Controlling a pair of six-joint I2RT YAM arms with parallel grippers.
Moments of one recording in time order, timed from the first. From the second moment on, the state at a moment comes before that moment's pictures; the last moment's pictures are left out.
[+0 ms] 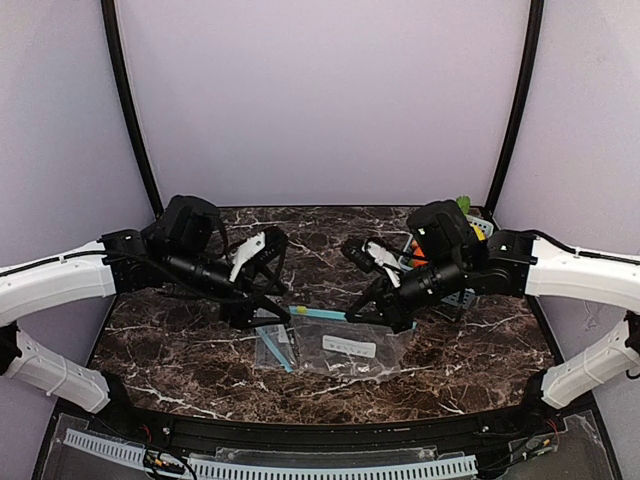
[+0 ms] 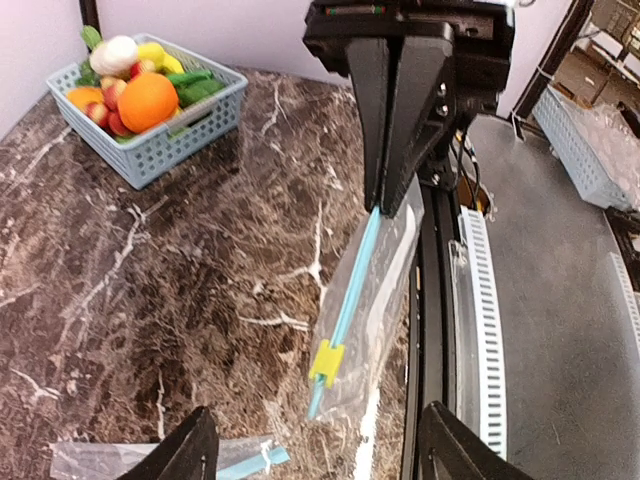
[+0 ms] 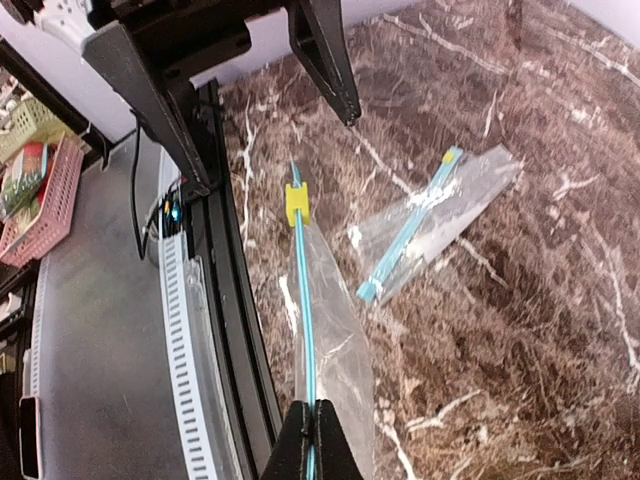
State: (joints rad) left arm -0.86 1.24 1.01 -0.45 0.56 0.20; right arm 1.01 1.31 1.09 -0.50 -0.45 0.06
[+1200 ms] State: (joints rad) left arm -0.73 1.22 0.99 -0.25 0.86 0.01; right arm 1.00 1.28 0.96 -0.01 -0.52 0.27
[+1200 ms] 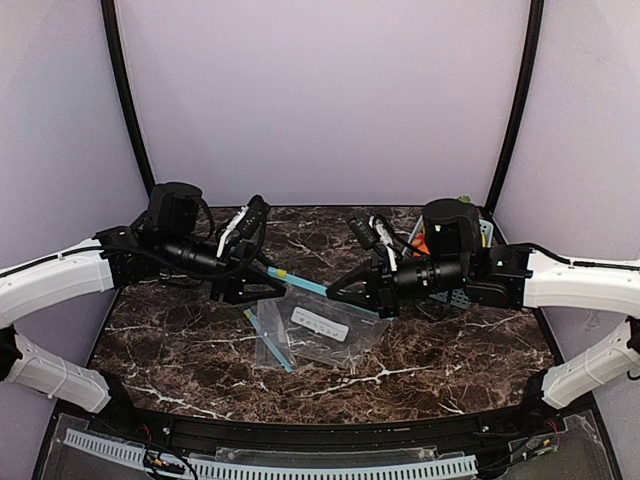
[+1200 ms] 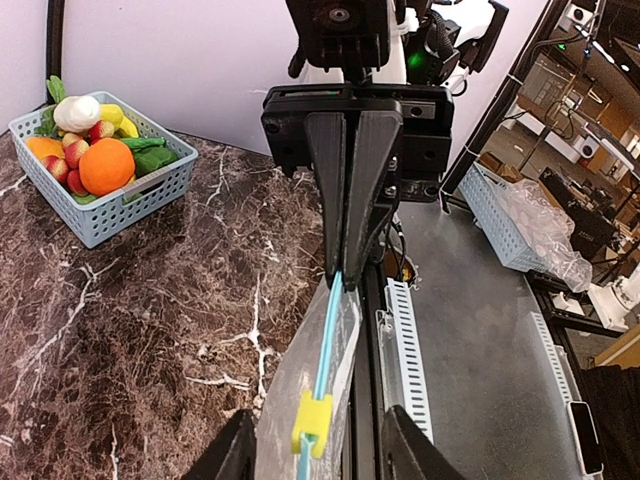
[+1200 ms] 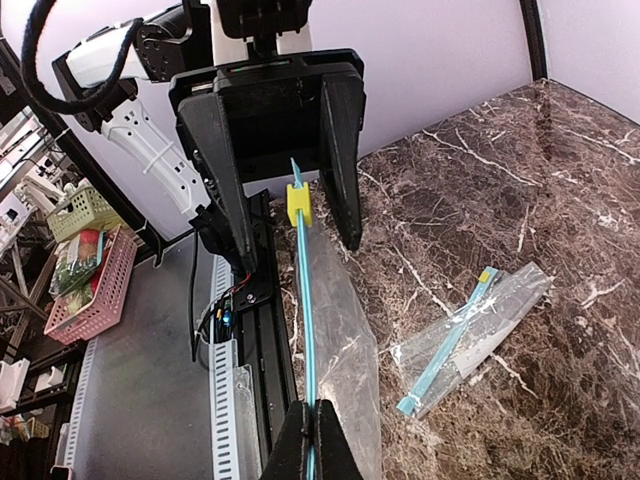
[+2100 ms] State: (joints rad) left arm -0.73 1.23 0.99 -0.25 0.89 0.00; right arm 0.98 1.28 0.94 0.03 -0.55 0.30
